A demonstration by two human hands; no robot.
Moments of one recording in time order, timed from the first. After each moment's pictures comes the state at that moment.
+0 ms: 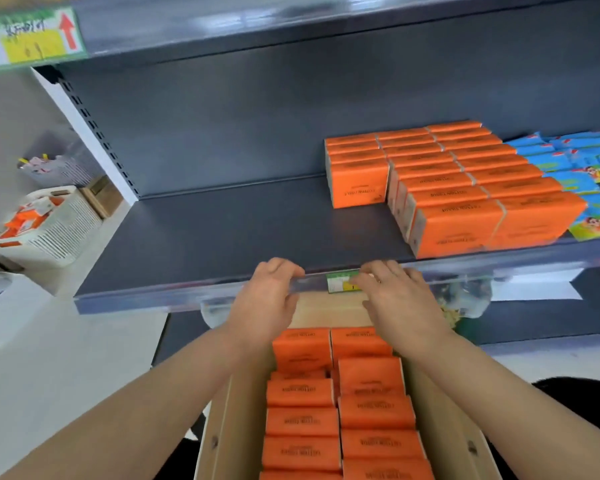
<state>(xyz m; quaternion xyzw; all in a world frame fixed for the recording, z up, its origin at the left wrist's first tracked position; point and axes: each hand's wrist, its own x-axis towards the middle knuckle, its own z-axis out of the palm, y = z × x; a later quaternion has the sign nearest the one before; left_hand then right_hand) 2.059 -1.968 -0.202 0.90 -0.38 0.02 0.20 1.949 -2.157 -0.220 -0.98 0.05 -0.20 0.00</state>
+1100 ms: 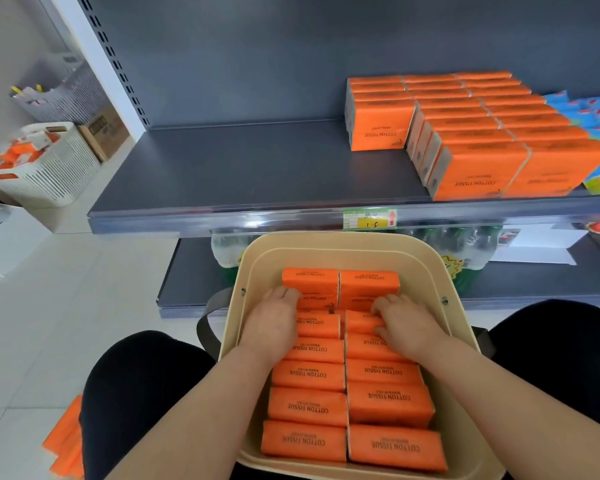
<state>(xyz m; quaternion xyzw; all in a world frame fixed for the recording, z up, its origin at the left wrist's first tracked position) 1.985 -1.910 -0.316 0.93 -0.32 -0.05 0.18 1.890 -2.126 -0.308 -0.98 0.10 0.15 0.09</state>
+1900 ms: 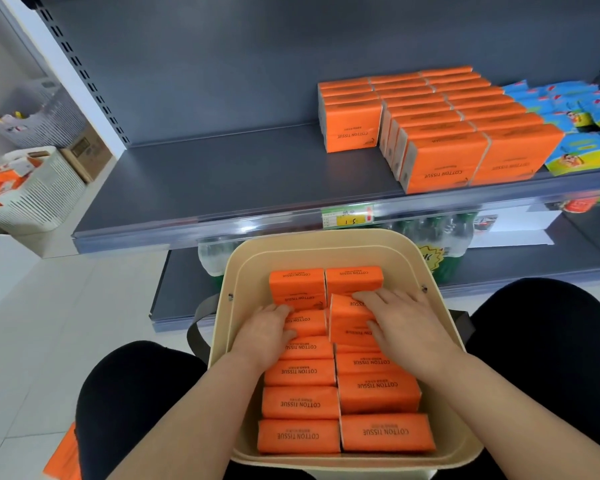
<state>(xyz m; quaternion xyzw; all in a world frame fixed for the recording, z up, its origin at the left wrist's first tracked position) 1.983 -1.910 -0.325 0.92 -0.32 -0.16 0.13 1.843 -2.108 -0.277 -0.99 0.07 -0.05 0.09</state>
